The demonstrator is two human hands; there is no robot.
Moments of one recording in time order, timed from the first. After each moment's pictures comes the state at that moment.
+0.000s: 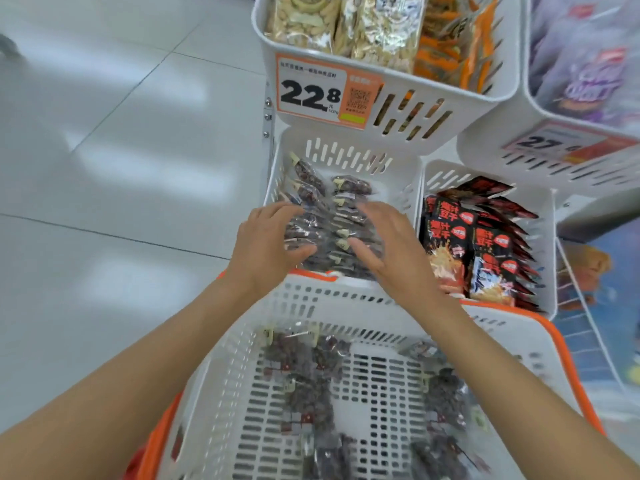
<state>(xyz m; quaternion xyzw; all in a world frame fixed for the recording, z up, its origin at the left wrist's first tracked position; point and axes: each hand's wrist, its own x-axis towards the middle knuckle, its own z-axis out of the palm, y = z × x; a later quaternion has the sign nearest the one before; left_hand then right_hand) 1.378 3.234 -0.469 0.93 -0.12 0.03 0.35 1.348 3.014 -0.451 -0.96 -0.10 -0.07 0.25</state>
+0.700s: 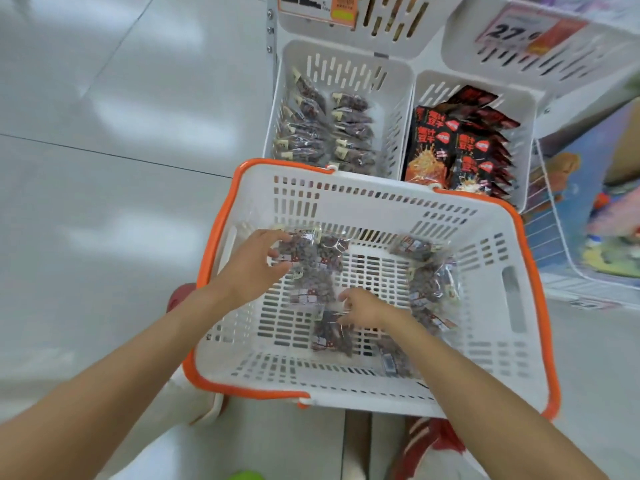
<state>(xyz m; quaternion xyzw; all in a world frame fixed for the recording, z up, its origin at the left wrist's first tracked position) 1.200 3.274 -0.490 0.88 -0.07 -0.20 0.43 1.163 3.033 -0.572 -0.86 0.03 0.45 0.25</state>
